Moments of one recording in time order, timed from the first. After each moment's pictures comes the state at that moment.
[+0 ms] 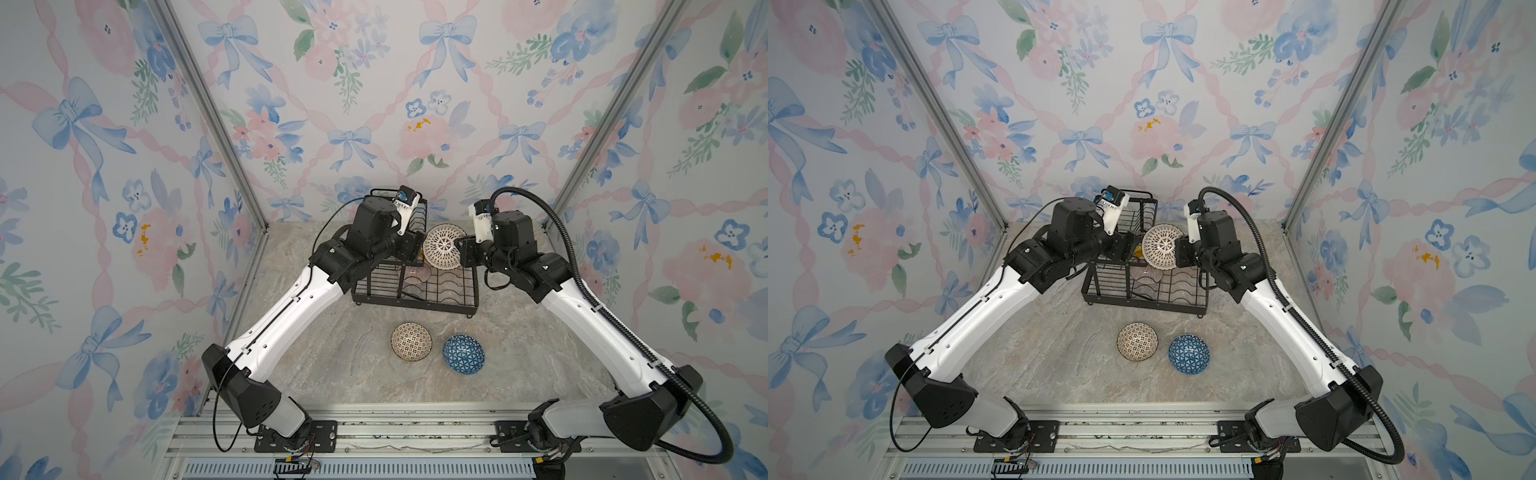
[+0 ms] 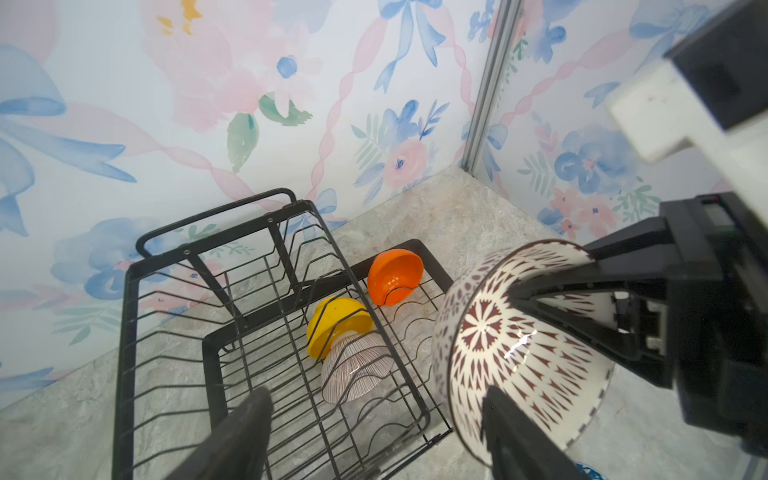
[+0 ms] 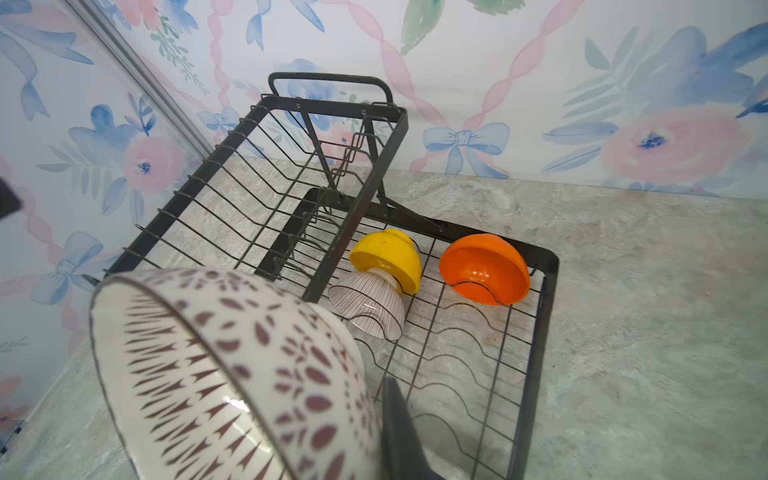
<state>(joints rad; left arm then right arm) -0.65 1.48 1.69 -0.59 -0.07 -0.01 0.49 1.37 1.44 -0.58 0.04 0.23</state>
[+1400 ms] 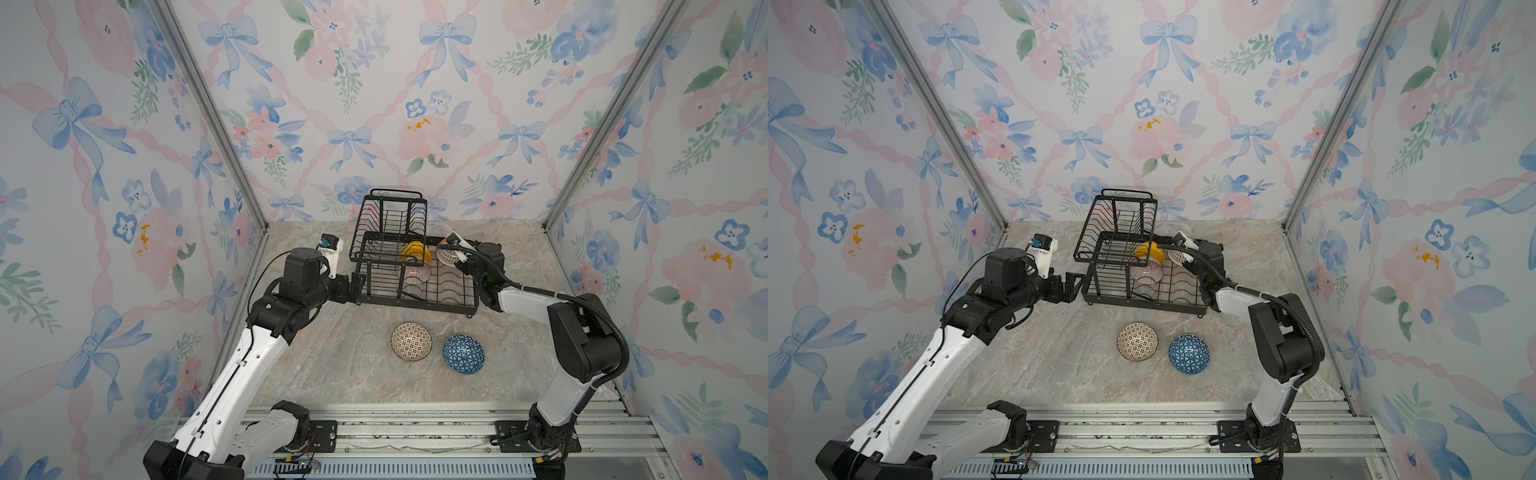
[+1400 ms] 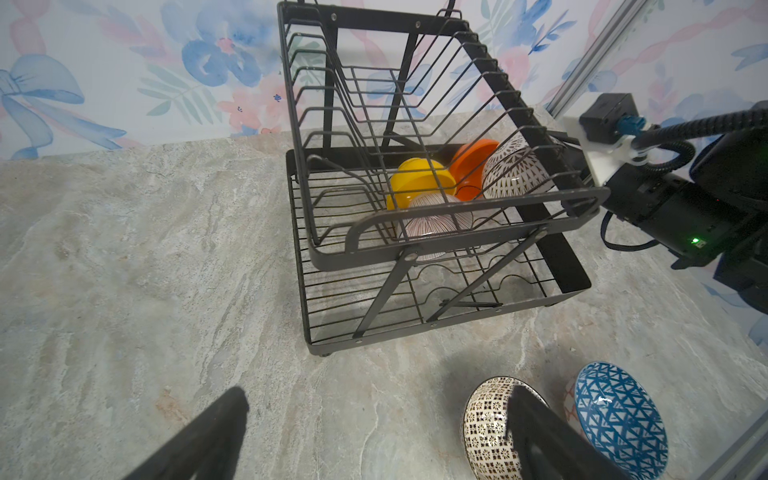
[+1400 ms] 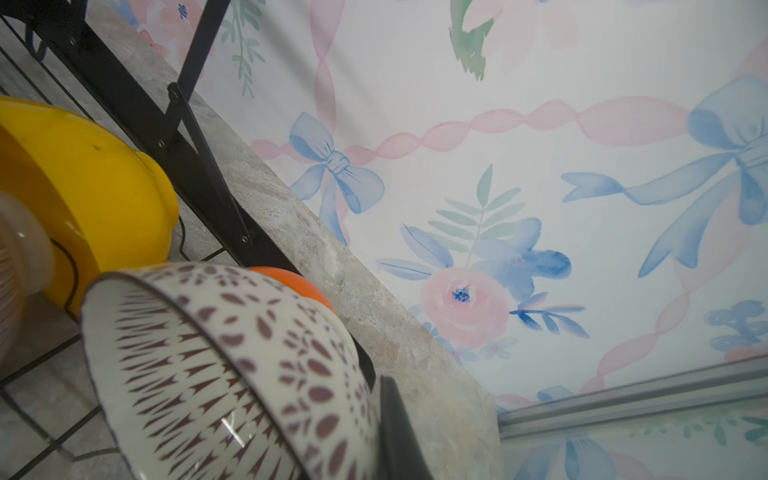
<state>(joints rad) -0.32 1.04 1.09 -0.61 0.12 -0.14 0.34 1.79 0.99 0.59 0.20 -0.75</state>
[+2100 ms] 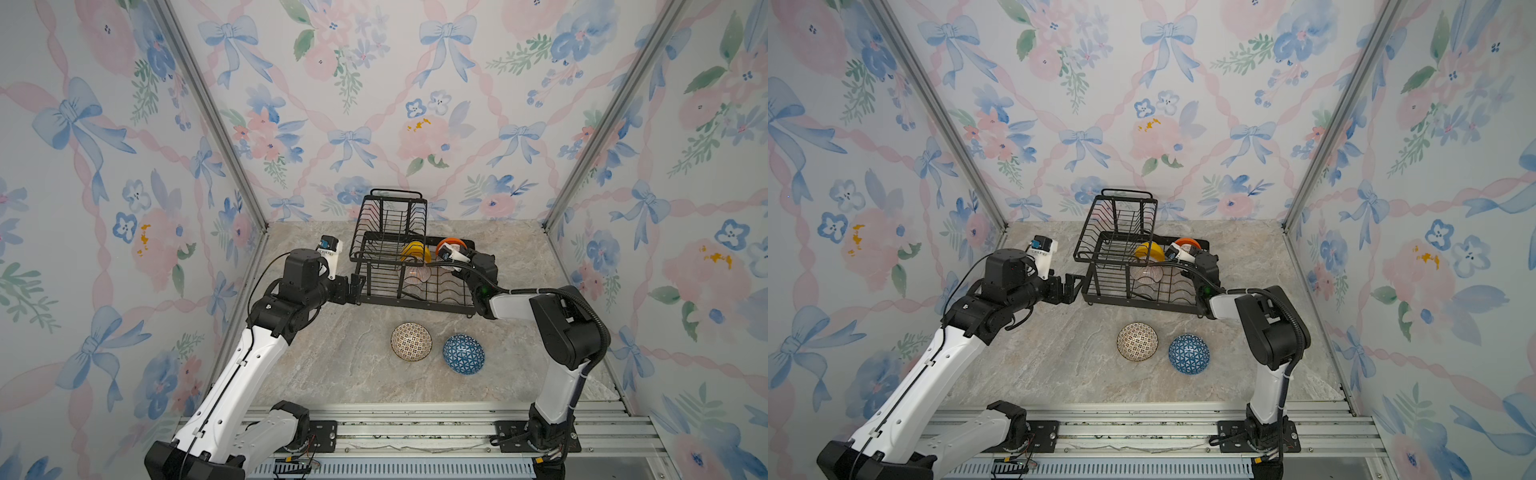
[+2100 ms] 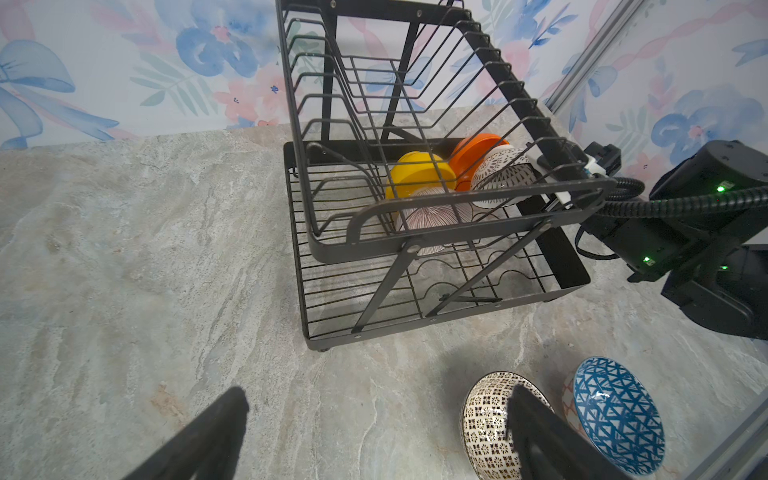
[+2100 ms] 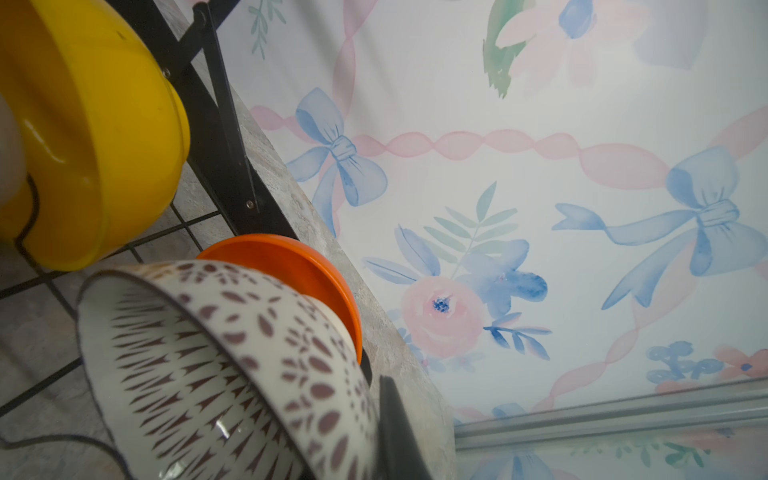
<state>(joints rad) -0.31 1.04 1.08 -0.61 0.14 -0.14 0.37 1.90 0.92 0.82 0.26 -0.94</state>
